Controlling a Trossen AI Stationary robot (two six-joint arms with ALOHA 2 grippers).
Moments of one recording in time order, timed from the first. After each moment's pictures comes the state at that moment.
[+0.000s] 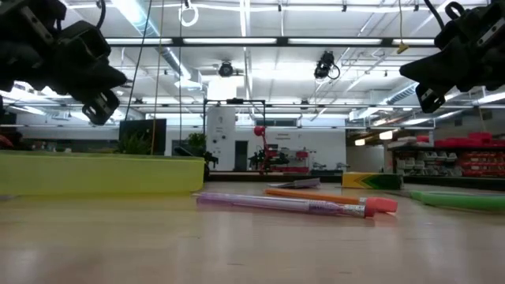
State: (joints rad) left arm -0.09 0.52 0.05 0.30 0.08 -0.49; right arm 0.02 0.01 0.03 -0.05 0.04 0.30
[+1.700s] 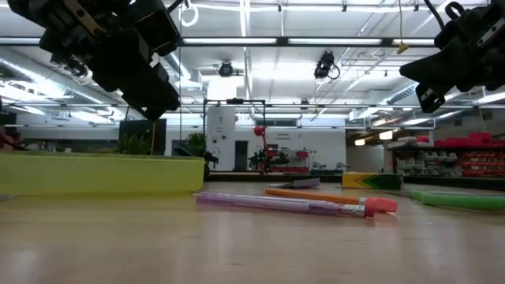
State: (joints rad) left arm -0.25 1.38 0.56 0.26 0.08 -0.30; right arm 0.02 0.01 0.03 -0.05 0.04 0.30
